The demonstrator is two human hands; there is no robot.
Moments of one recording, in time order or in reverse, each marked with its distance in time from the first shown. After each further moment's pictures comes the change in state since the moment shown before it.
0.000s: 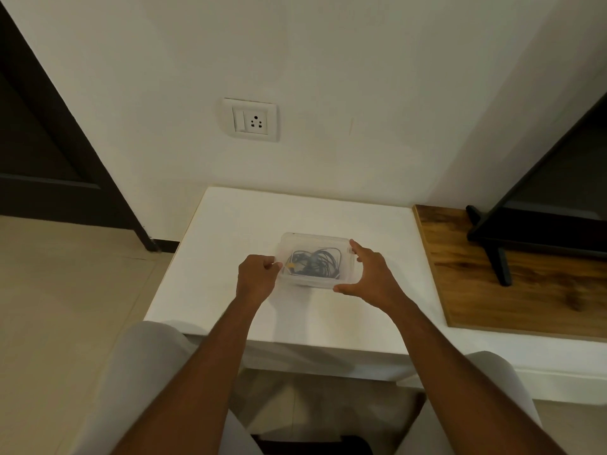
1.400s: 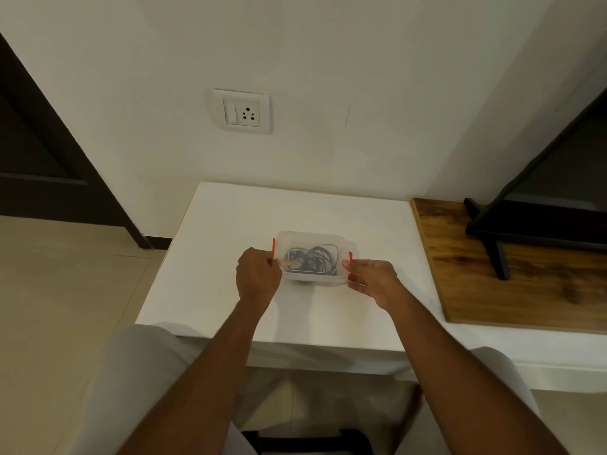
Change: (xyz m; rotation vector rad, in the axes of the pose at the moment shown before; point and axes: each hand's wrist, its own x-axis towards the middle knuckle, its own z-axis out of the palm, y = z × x) left_hand -0.003 0.010 0.015 0.200 0.178 0.066; right_hand 0.015 0.010 0.006 0.958 0.071 0.596
